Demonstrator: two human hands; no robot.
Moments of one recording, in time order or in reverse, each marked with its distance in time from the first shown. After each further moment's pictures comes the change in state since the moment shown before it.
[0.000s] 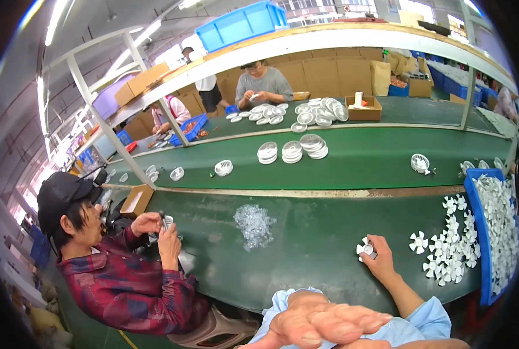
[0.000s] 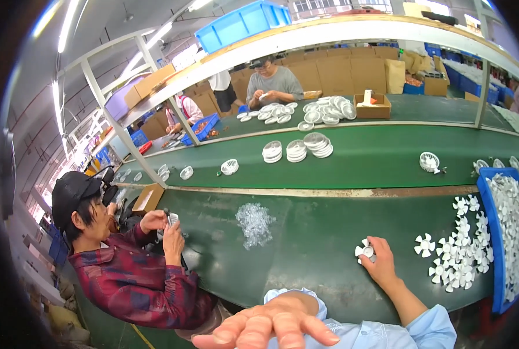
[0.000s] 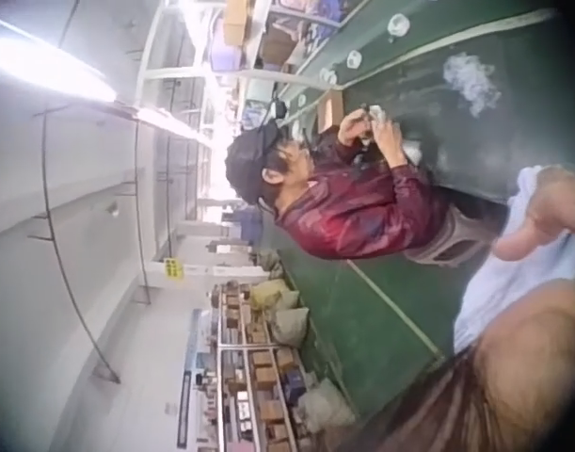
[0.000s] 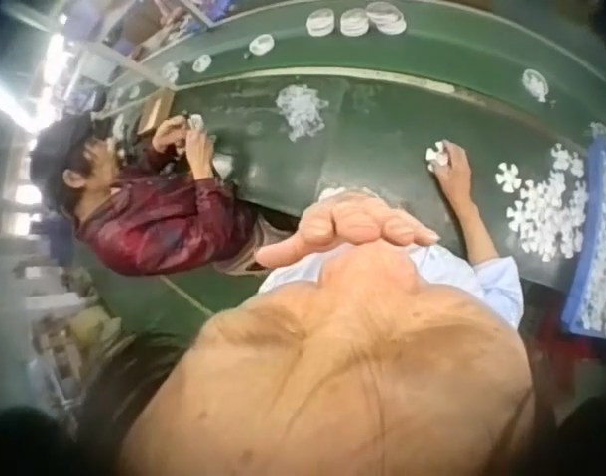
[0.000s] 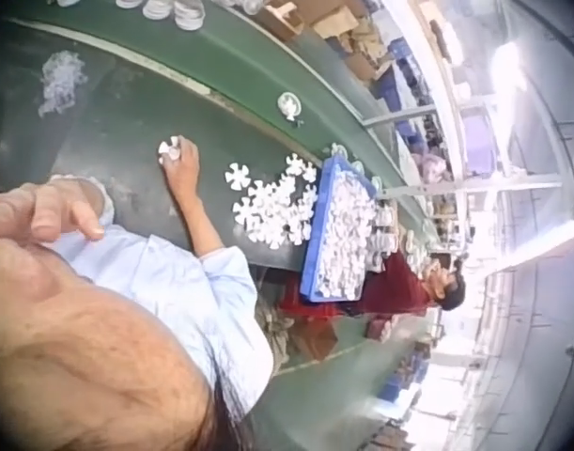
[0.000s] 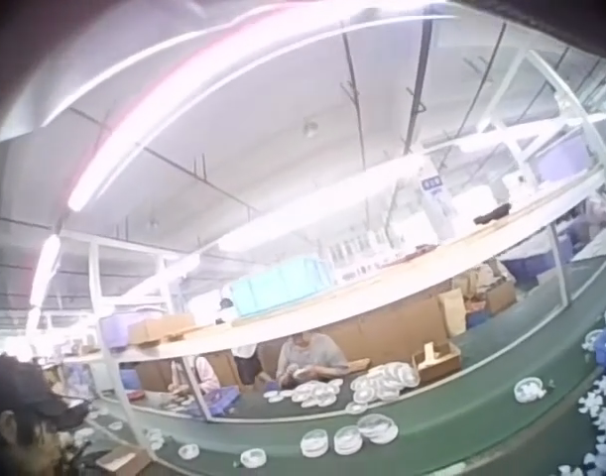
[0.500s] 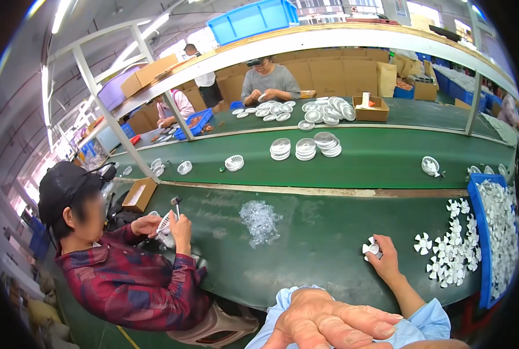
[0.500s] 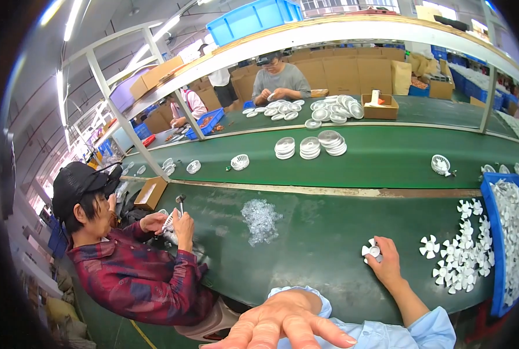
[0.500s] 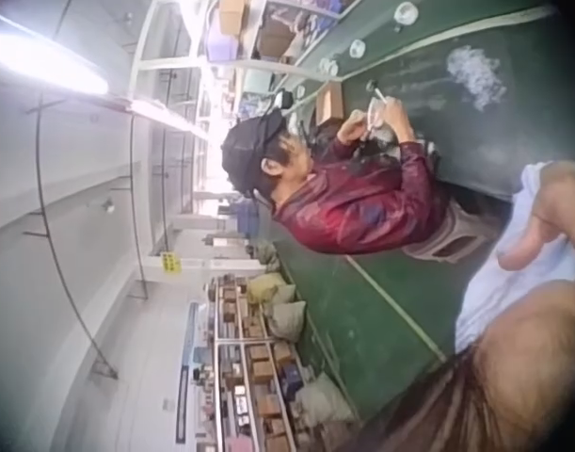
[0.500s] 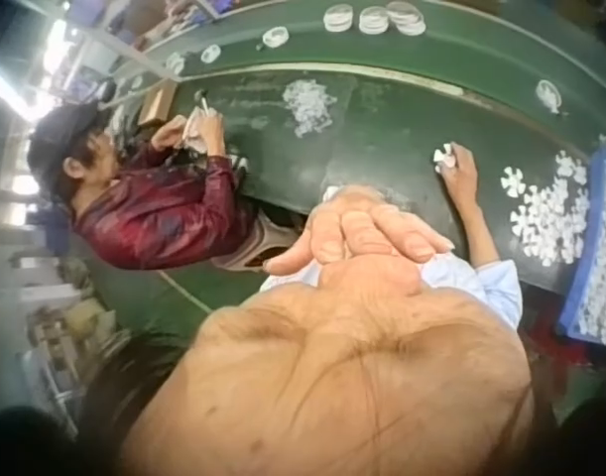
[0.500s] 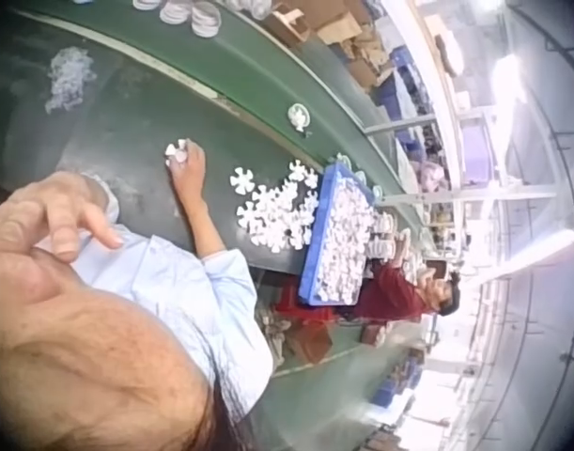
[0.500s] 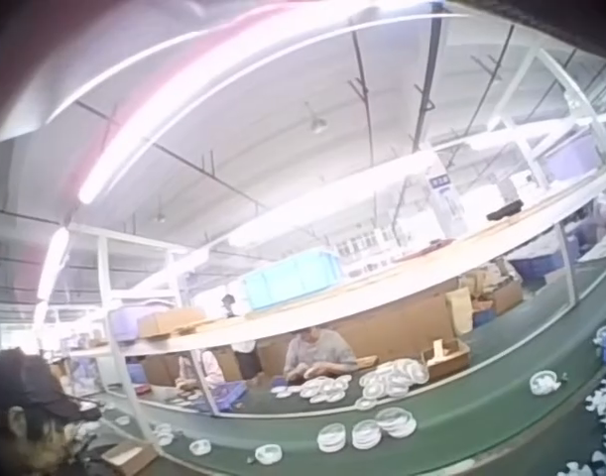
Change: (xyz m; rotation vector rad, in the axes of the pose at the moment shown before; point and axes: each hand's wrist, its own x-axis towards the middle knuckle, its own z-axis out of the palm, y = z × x) left_hand -0.021 0.031 -0.010 -0.031 -0.157 -0.158; right_hand -0.004 0.001 0.003 -0.061 0.031 0.004
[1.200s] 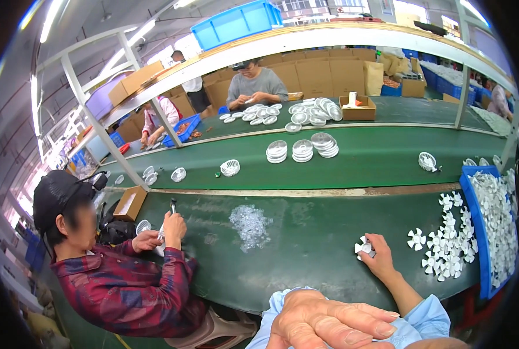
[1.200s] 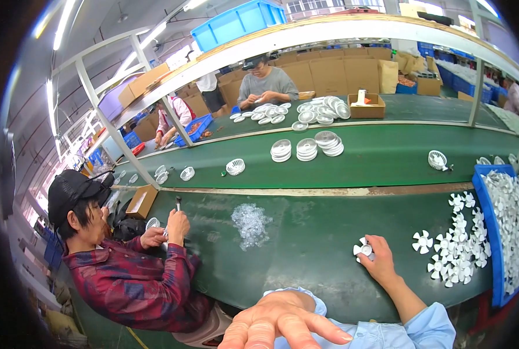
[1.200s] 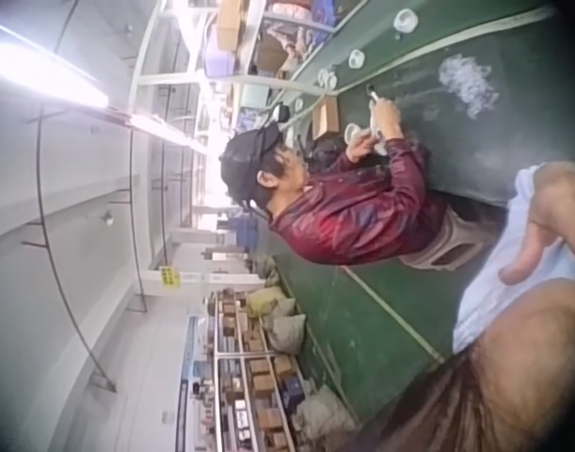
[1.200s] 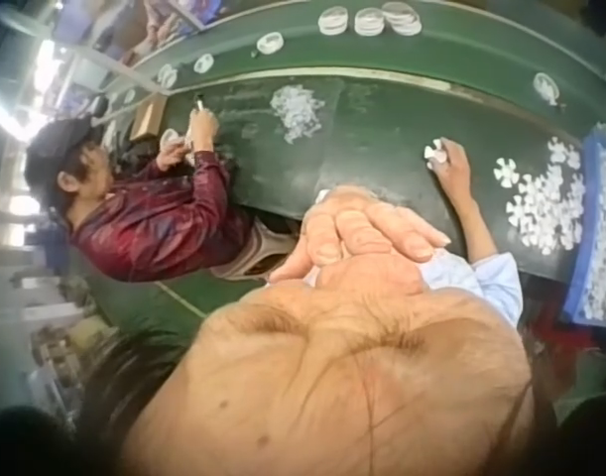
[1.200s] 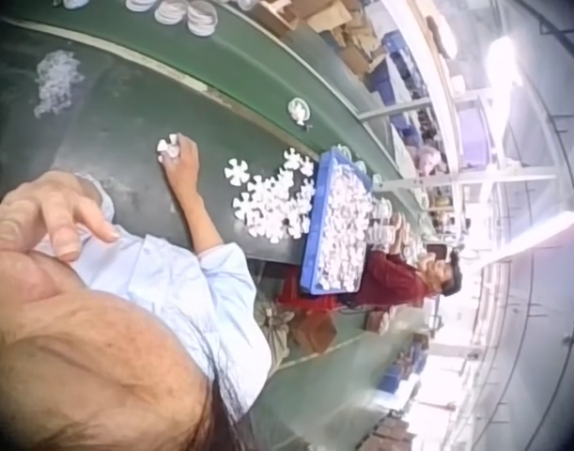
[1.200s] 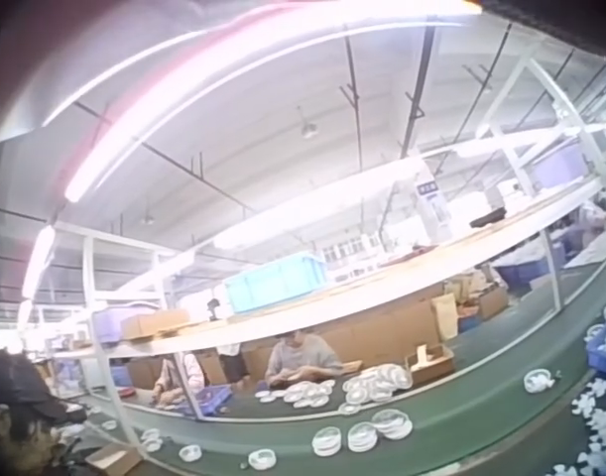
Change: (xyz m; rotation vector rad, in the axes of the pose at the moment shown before) left_hand 0.012 -0.006 -0.004 0.127 -0.023 0.026; right_hand 0.001 0.000 -0.003 0.032 -0.017 0.002
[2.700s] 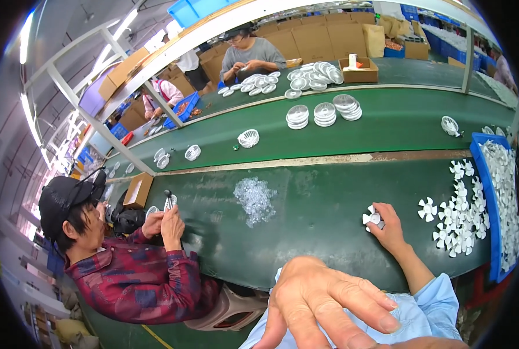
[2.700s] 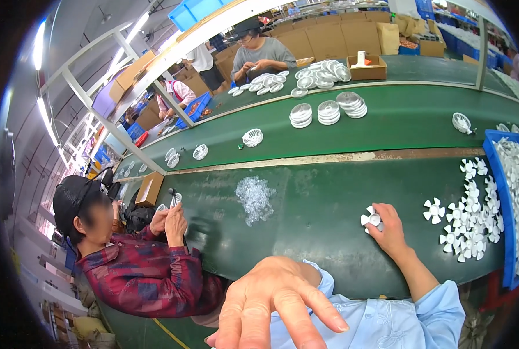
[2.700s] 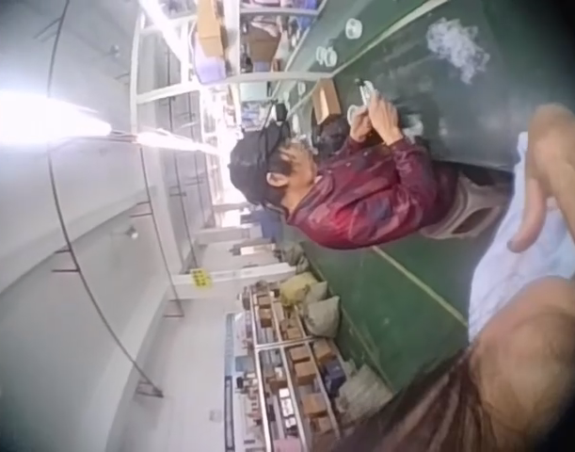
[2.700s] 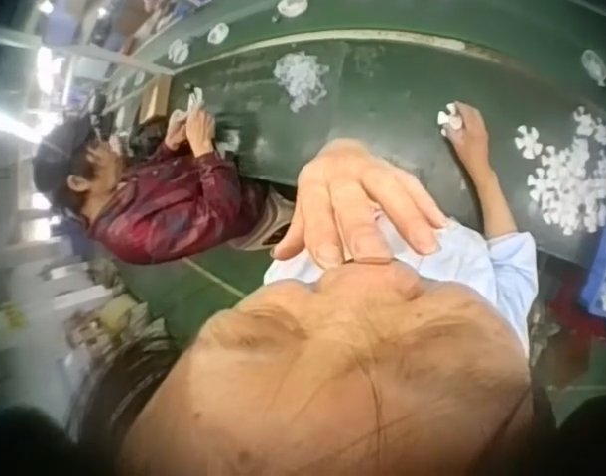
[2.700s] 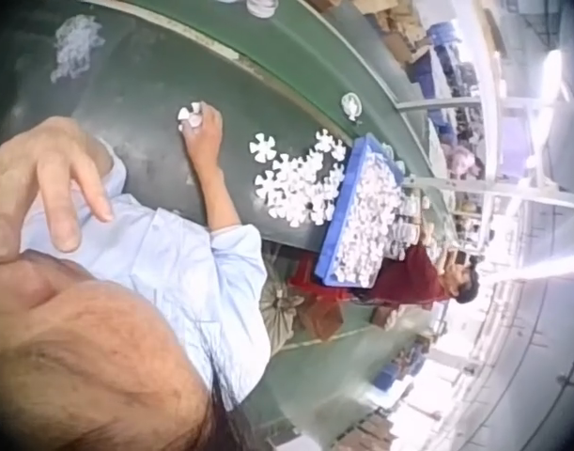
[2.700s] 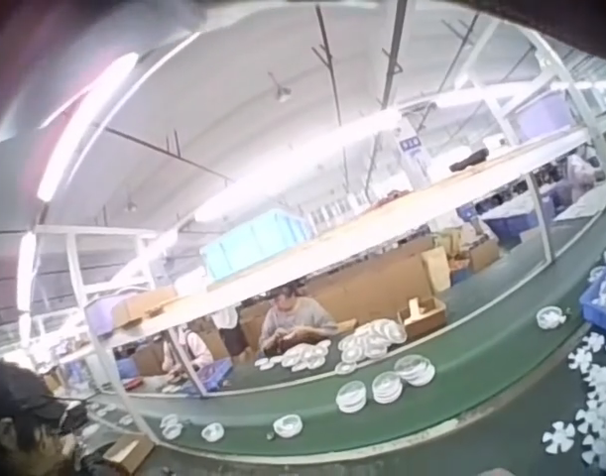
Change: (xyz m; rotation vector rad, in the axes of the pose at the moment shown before) left_hand 0.015 0.002 -0.031 0.008 -0.153 -0.140; right_hand 0.002 0.007 0.002 -0.057 0.016 -0.079
